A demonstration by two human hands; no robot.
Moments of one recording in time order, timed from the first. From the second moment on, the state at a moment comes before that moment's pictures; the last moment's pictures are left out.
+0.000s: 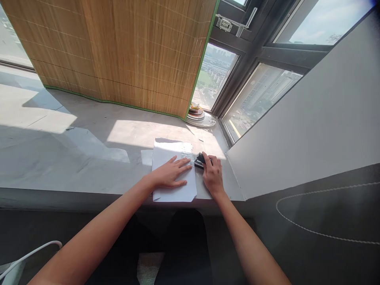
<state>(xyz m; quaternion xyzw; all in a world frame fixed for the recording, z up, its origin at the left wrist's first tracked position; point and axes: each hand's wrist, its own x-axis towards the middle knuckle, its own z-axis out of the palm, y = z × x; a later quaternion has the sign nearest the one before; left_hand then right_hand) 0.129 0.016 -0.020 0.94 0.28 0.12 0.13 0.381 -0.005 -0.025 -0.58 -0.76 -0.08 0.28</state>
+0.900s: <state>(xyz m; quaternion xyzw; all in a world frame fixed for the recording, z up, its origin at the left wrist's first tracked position) 0.127 0.018 -0.020 0.94 0.30 0.11 0.14 0.372 -0.029 -0.018 -0.65 -0.64 -0.07 0.42</state>
